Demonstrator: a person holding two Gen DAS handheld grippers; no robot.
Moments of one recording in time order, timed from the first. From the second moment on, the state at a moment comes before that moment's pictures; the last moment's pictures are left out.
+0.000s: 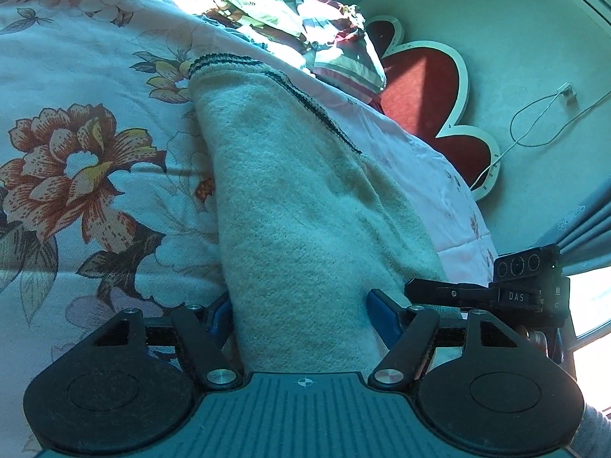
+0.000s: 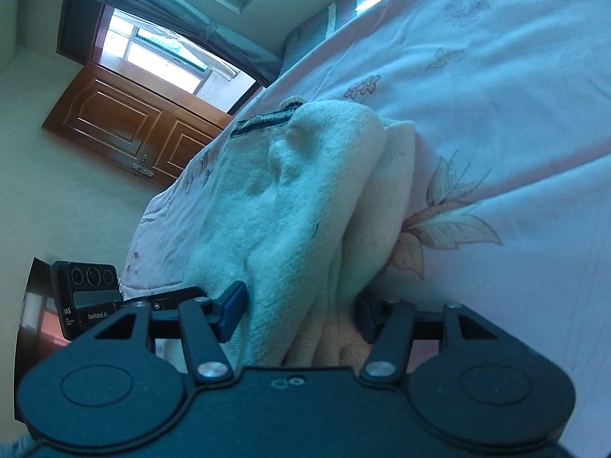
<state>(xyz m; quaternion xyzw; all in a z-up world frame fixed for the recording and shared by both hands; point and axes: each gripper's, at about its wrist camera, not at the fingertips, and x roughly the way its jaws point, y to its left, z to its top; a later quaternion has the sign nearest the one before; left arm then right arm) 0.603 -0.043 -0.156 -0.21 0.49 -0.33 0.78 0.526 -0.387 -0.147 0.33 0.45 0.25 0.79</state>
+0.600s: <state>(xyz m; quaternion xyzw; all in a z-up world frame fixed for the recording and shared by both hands) 0.571 -0.043 -0.095 -0.11 0.43 -0.33 0.83 0.488 -0.365 -0.095 0.29 0.39 0.24 0.84</state>
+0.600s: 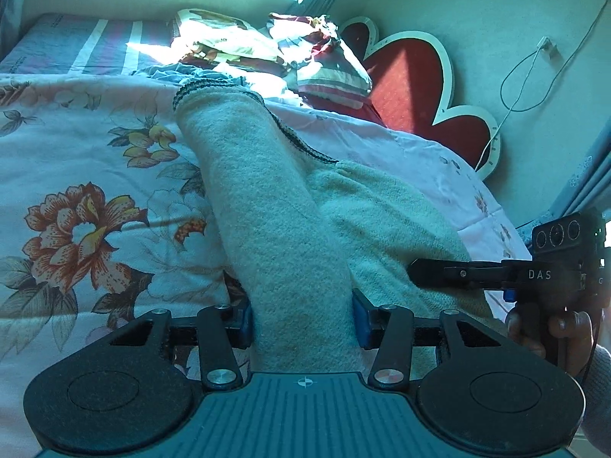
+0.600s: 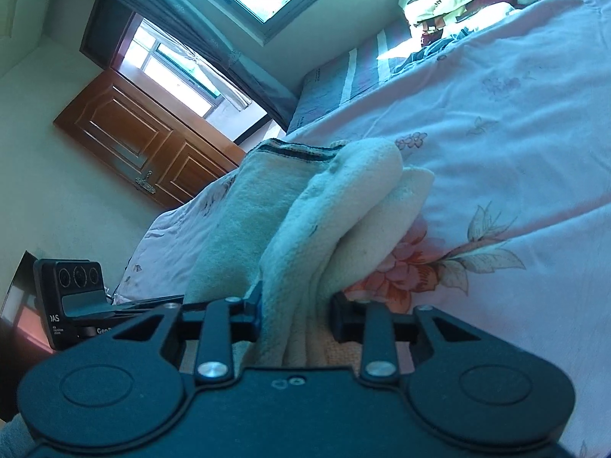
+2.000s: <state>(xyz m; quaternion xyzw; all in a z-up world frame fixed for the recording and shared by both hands) 0.459 0.235 -0.136 -0.09 0.40 -0.21 0.89 0.451 -0.130 -0.144 0.26 0.45 0.25 0.82</state>
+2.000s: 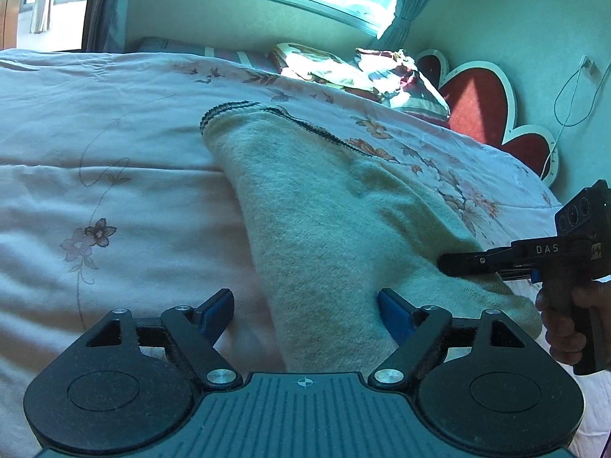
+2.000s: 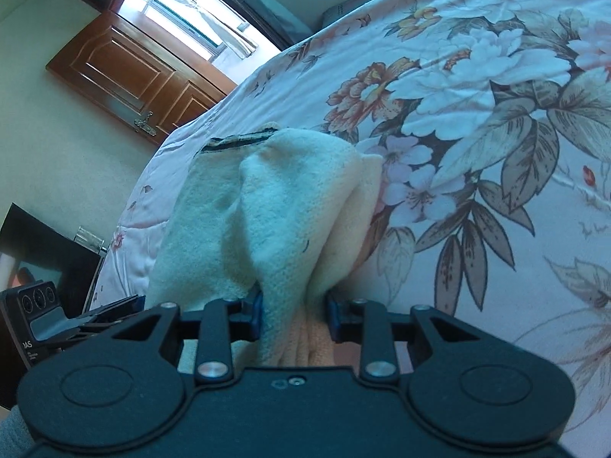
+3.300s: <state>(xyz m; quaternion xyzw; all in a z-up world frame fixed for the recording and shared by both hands) 0.366 0.191 -0.108 0.07 0.32 -0.27 0.91 0.339 -0.057 -0.084 -0.11 0.34 0.28 0.89</state>
